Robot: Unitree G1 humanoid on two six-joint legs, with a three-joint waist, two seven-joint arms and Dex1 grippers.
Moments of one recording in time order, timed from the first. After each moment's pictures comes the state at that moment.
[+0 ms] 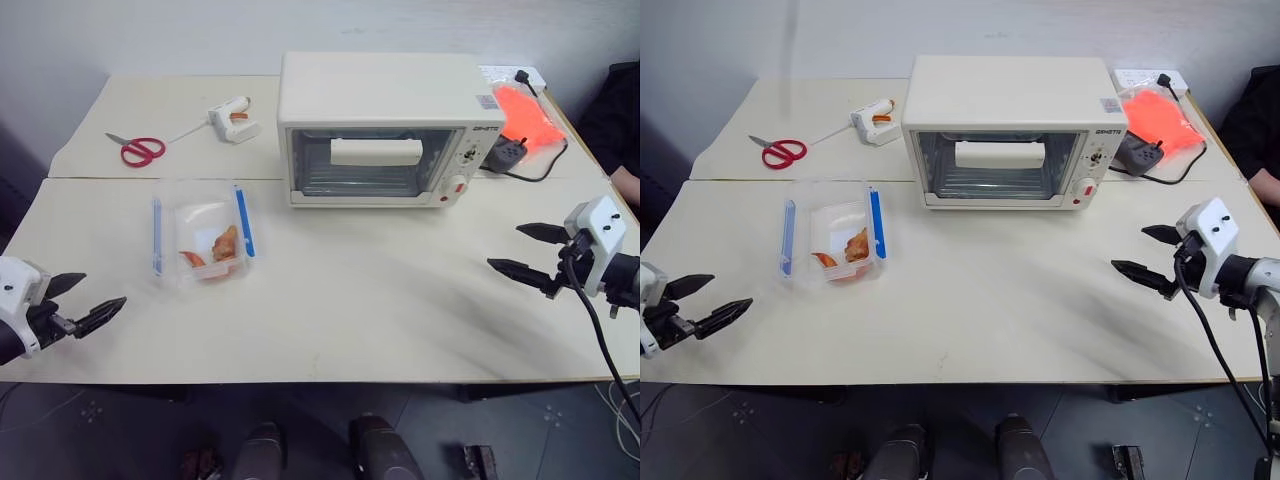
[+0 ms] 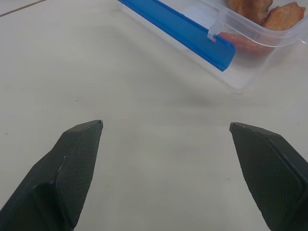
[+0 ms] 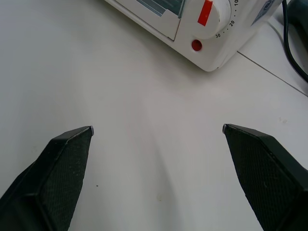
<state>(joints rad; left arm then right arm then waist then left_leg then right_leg) 0.12 0.90 0.61 0.06 -0.42 0.34 -0.85 -0.29 -0.94 -0.31 0.11 0.38 0.37 1.06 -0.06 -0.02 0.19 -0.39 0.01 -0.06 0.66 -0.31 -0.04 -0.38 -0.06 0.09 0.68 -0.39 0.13</state>
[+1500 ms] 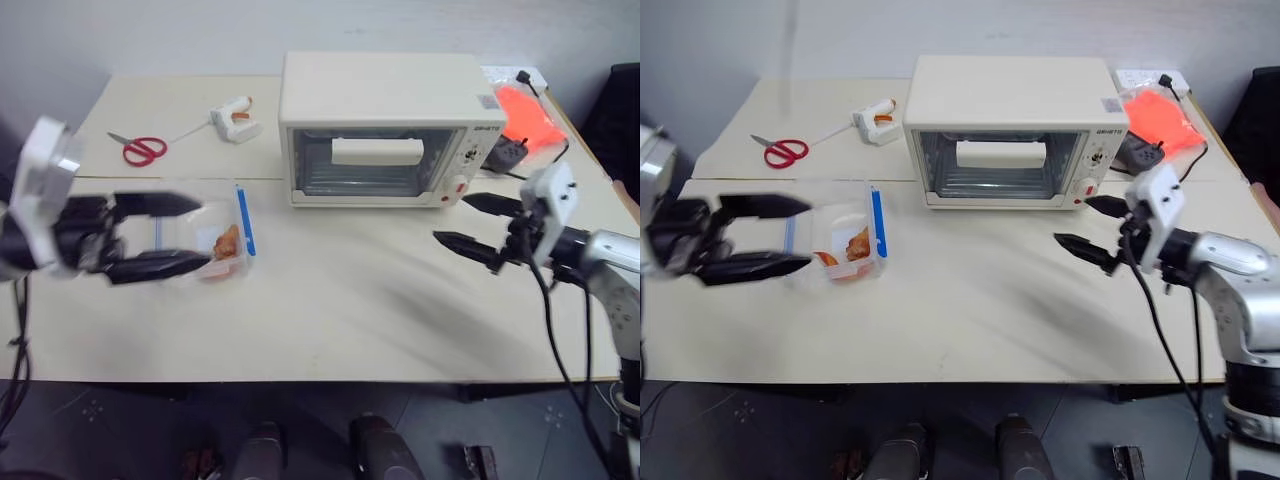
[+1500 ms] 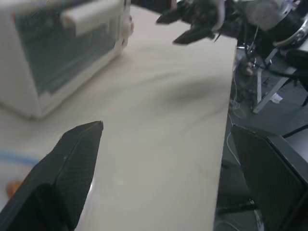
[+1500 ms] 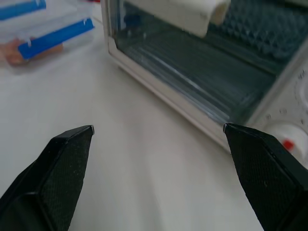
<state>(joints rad) -0.55 1.06 0.32 -0.24 -0.89 0.82 -1.05 -0.50 -0.75 -0.18 -0.17 0.51 0.59 0.86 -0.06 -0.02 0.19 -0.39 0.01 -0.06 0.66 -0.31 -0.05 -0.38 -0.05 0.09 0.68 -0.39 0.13</state>
